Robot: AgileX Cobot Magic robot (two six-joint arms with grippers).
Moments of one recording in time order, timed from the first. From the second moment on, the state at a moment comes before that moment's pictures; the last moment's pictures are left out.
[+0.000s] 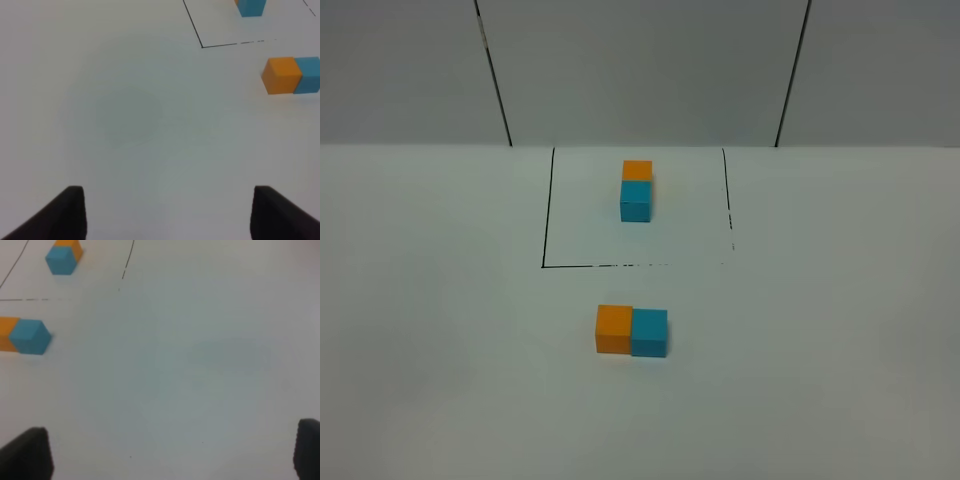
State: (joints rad) left arm 0.00 -0.01 -0.51 -0.18 1.04 0.16; right arm 0.00 -0.01 -0.50 0.16 1.06 -0.10
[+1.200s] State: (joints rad) left arm 0.00 -0.01 -0.51 -0.18 1.04 0.16; right arm 0.00 0.22 -0.58 0.31 1.02 -0.38
